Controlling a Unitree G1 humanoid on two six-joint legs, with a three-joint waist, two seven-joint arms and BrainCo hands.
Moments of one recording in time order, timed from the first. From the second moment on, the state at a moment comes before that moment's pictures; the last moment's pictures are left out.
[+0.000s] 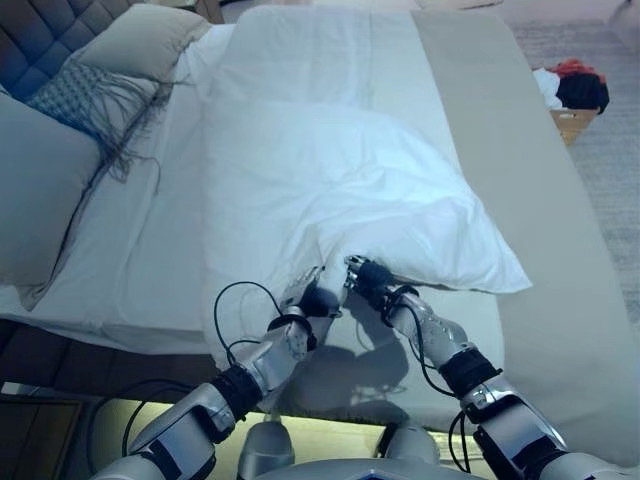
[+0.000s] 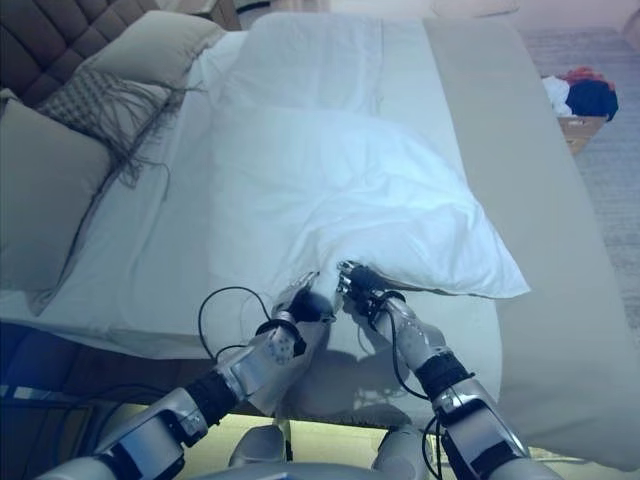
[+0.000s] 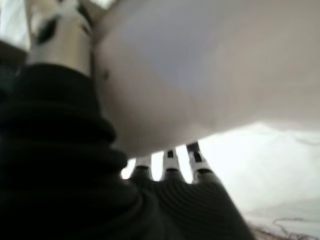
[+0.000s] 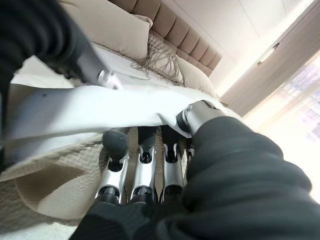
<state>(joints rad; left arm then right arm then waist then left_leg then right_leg) -0.44 0.23 -0.85 0.49 0.18 0.38 0.39 -0.43 -0.25 0.42 0.48 1.09 0.22 -0.08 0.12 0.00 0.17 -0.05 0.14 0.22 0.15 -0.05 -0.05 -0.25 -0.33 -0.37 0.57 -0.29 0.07</state>
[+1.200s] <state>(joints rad) -0.29 0.30 -0.66 0.46 0.09 0.28 0.48 -0.16 -0.27 0.44 0.28 1.14 0.27 0.05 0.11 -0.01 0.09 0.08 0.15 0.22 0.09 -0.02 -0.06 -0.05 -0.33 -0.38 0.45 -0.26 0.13</state>
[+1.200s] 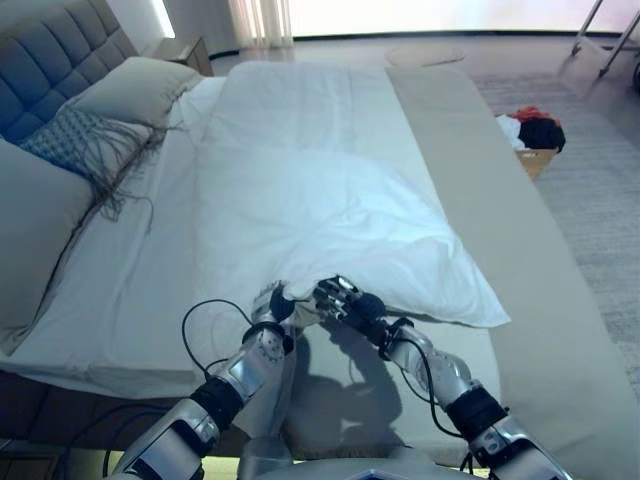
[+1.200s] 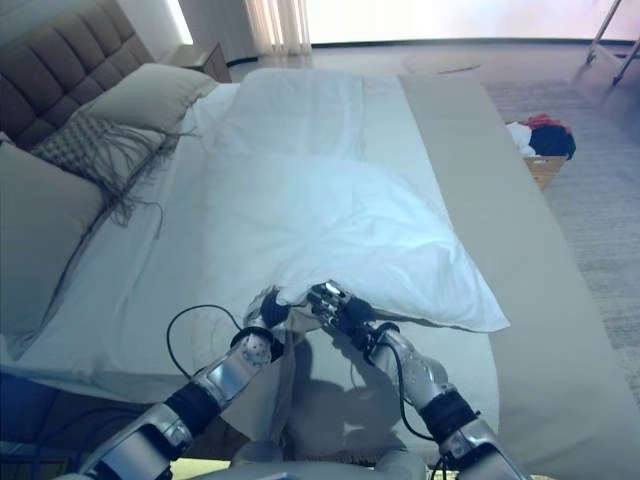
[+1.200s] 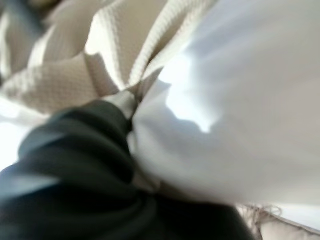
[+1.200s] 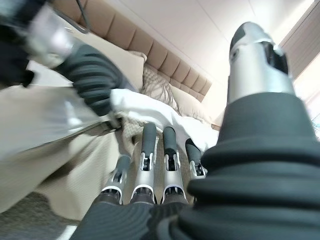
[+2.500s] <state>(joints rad) 0.12 0.57 0.08 0.62 -0.02 -0.06 0.45 0.17 -0.40 0.02 0.42 1.05 0.25 0.21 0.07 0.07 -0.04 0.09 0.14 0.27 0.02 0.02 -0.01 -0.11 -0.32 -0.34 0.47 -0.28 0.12</state>
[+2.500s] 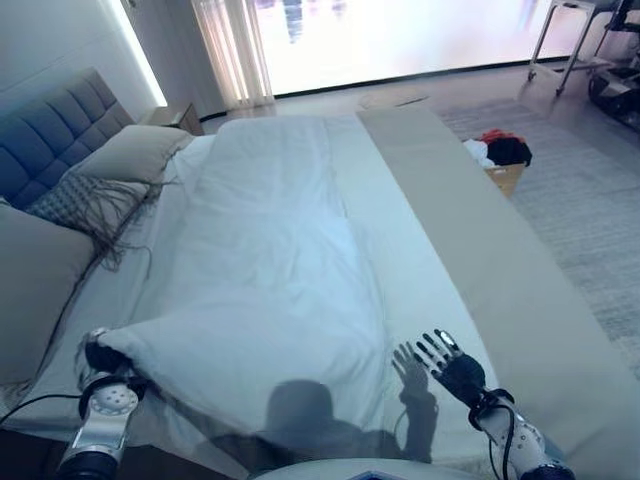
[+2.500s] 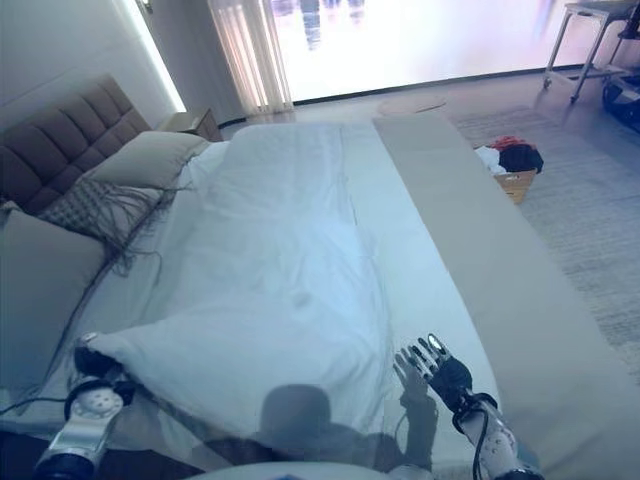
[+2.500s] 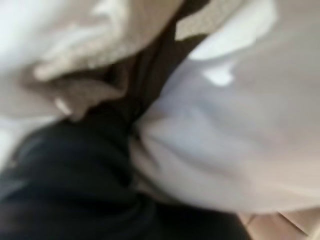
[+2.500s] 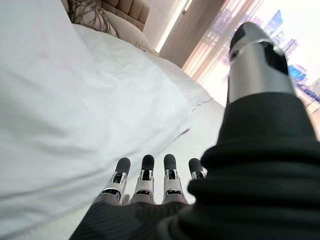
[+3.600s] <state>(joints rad) 0.15 0.47 0.23 0.81 -0.12 -0.16 0.45 0.18 -0.37 0.00 0.42 1.03 0.26 0.19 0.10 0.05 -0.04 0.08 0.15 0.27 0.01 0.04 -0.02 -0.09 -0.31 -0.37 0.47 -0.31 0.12</state>
